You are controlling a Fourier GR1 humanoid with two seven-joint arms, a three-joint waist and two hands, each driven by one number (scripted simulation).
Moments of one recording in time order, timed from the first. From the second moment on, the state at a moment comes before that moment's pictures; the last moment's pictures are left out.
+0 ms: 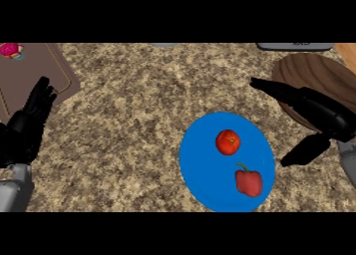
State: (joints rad) left arm -0.15 0.38 0.00 -1.53 0.11 0.17 0.11; right arm -0.42 -0.60 0.25 -1.54 0.30 0.40 -0.11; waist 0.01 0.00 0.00
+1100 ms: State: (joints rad) left arm -0.13 0.33 0.06 -1.55 0.06 0.12 0.12; right arm -0.44 -0.41 0.36 -1.40 0.70 0.35 -0.12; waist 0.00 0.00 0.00
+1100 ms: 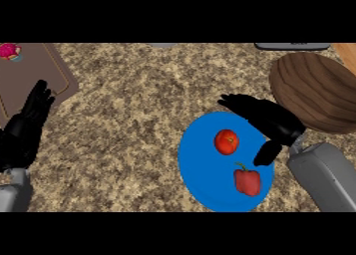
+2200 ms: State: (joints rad) left arm -0.15 0.28 0.13 -1.55 0.00 0.06 0.14; right arm -0.42 -0.19 0.31 -1.17 0.95 0.28 -0.19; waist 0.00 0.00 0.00
